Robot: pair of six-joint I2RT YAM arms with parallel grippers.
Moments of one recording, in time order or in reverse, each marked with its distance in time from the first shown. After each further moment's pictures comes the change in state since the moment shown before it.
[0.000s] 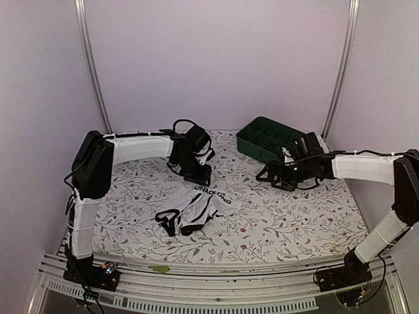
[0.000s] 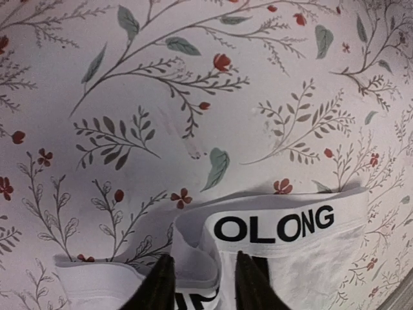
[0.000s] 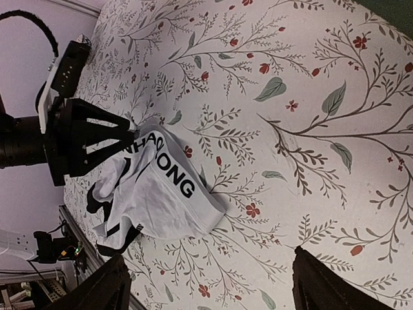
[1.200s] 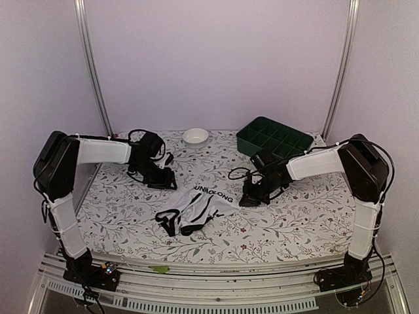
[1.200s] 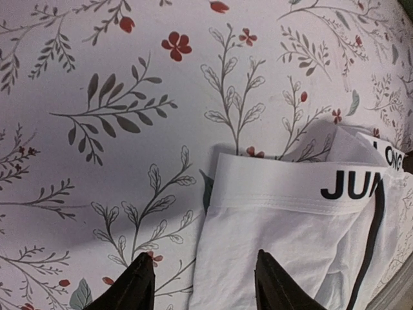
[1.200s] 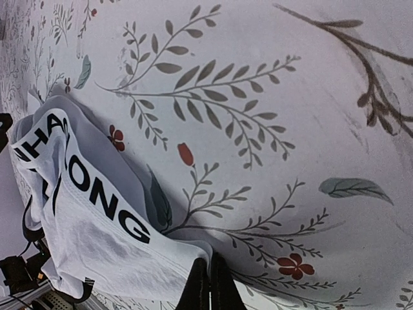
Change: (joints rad) left arm 0.267 -0.335 -0.559 0.234 0.132 -0.033; right arm 0.216 0.446 0.268 -0.109 0.107 0.185
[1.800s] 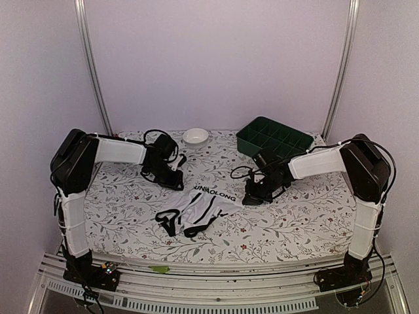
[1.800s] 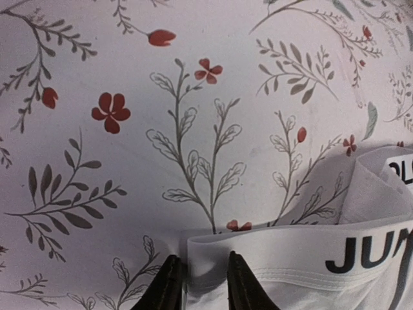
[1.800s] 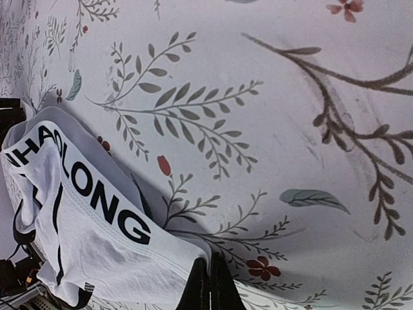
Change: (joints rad) left arm -0.056 0.173 0.126 0.044 -0.053 0.104; right arm -0.022 -0.011 -0.005 -0.011 0.043 -0.040
